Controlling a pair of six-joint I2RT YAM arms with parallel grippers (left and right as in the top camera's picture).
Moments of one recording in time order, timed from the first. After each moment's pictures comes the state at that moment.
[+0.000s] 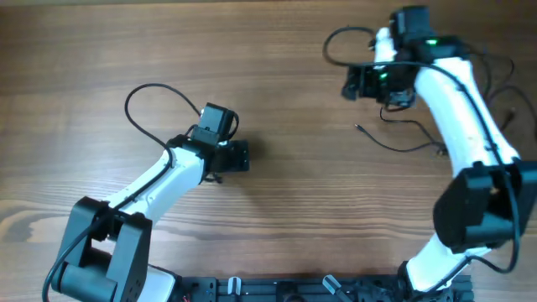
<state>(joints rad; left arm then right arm) -0.37 1.61 0.83 -0.47 -0.03 -0.39 0.12 1.87 1.62 -1.06 -0.20 0.16</state>
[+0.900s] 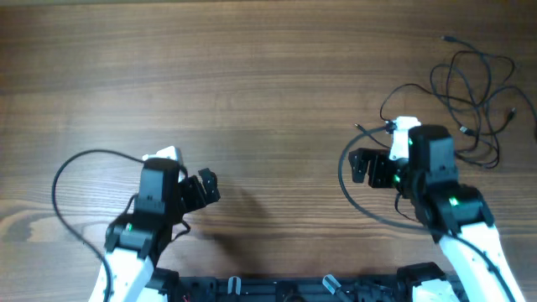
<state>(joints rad) -0.19 0.81 0.46 -0.59 0.05 -0.53 0.17 0.93 0.70 -0.65 -0.15 0.24</state>
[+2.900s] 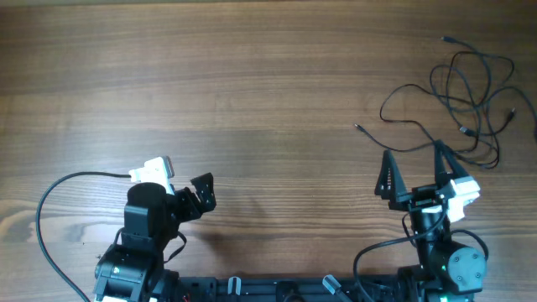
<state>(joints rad) -0.19 0.51 0.40 -0.60 0.05 -0.54 0.13 0.02 0.09 0.22 -0.04 0.19</state>
